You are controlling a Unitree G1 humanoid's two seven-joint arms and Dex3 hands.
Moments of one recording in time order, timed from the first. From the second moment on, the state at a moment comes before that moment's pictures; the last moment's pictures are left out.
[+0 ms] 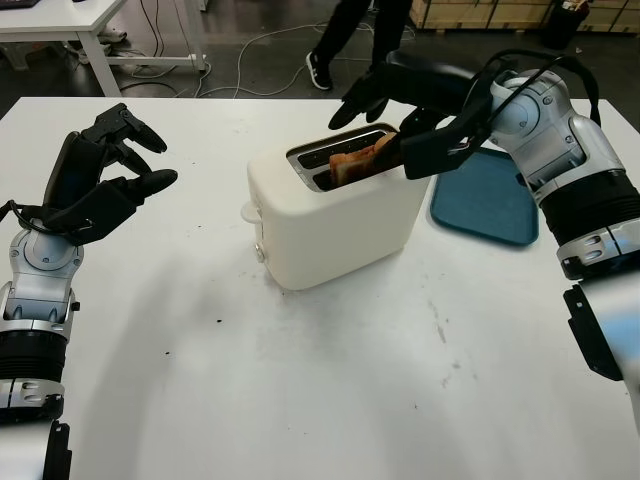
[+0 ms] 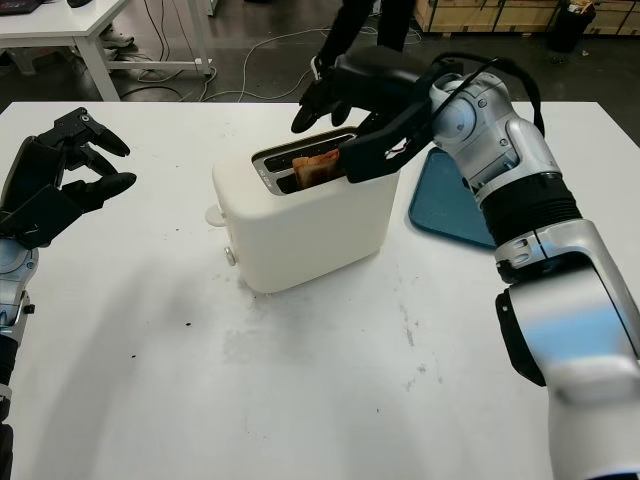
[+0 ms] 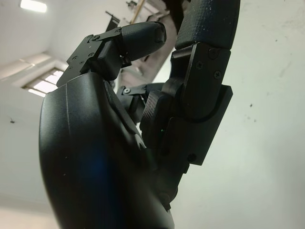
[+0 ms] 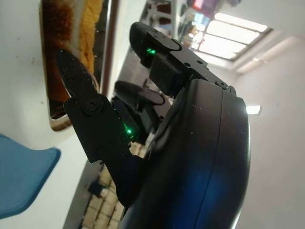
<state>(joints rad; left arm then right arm) -0.48 0.57 0.14 0.45 0.12 -0.36 -0.13 -1.14 -0.52 0.36 0.74 -0.49 -0.48 0.48</state>
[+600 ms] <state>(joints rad) -0.48 0.57 0.14 0.45 0.12 -0.36 -0.12 -1.14 -0.51 0.37 0.76 -0.49 -0.49 0.49</state>
